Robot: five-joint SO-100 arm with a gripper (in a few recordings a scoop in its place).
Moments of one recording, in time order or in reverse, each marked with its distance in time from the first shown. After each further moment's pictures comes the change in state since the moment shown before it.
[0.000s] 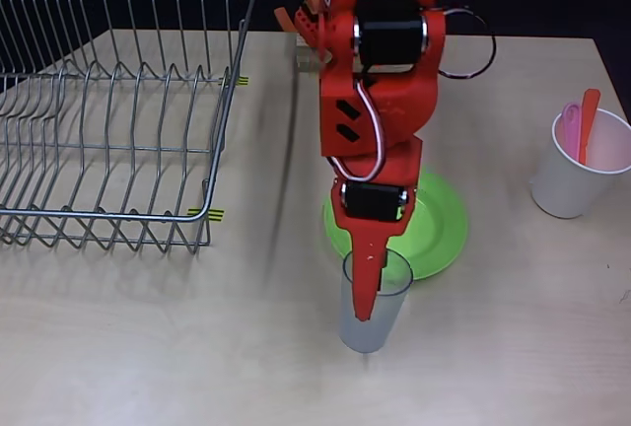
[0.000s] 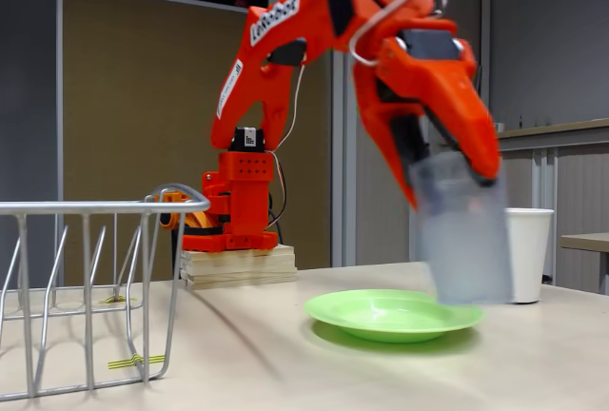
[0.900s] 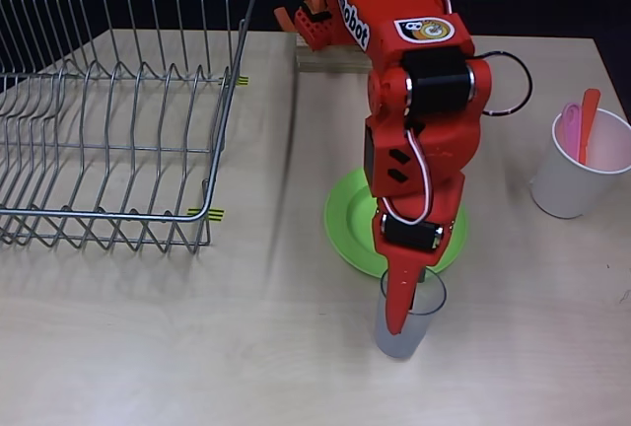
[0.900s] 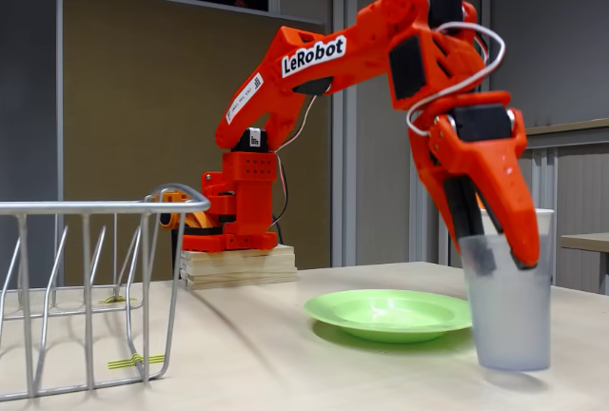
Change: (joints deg) arm -5.8 -11.2 -8.5 2.1 12.8
